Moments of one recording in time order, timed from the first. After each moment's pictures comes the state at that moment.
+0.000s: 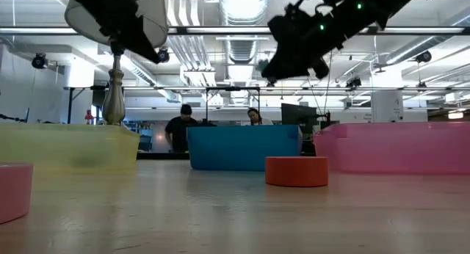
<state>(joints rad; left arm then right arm) -0.22 1.10 0.87 -0.62 -0.71 -0.27 -0.01 1.45 0.80 0.16 0.54 0.36</state>
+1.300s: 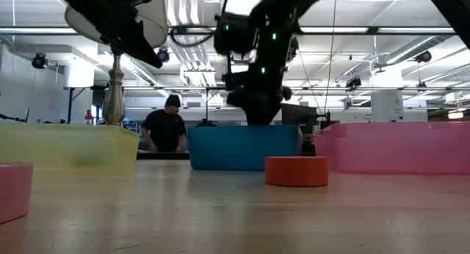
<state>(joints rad) -0.22 1.07 0.80 -0.50 -0.71 -0.24 -0.11 2.05 1.58 -0.84 0.39 0.33</state>
